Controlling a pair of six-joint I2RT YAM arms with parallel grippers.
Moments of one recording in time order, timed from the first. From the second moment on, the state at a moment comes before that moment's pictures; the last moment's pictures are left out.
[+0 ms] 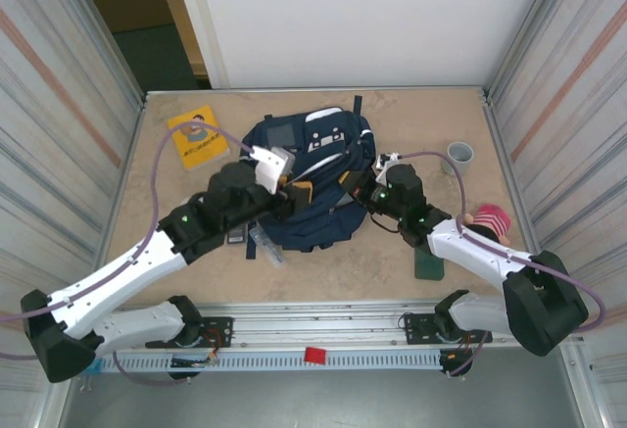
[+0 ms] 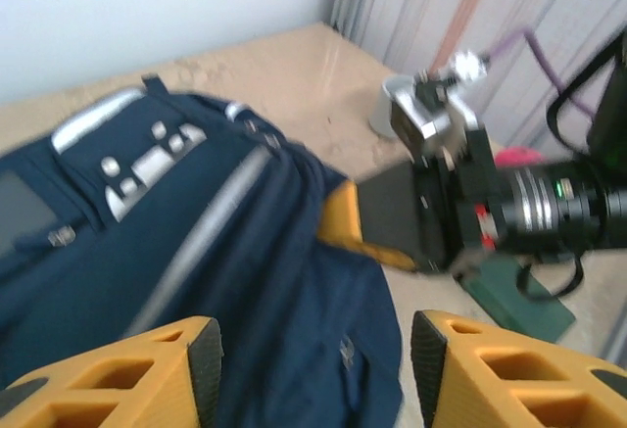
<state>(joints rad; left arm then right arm) -0.89 1.03 0.96 -0.32 -0.08 -0.24 0.59 1.22 0.62 0.30 -0.20 1.18</state>
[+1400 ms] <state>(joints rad) -1.13 1.53 1.20 -0.66 -0.50 -0.67 0.65 1.23 0.83 0.02 -0.14 1.19</state>
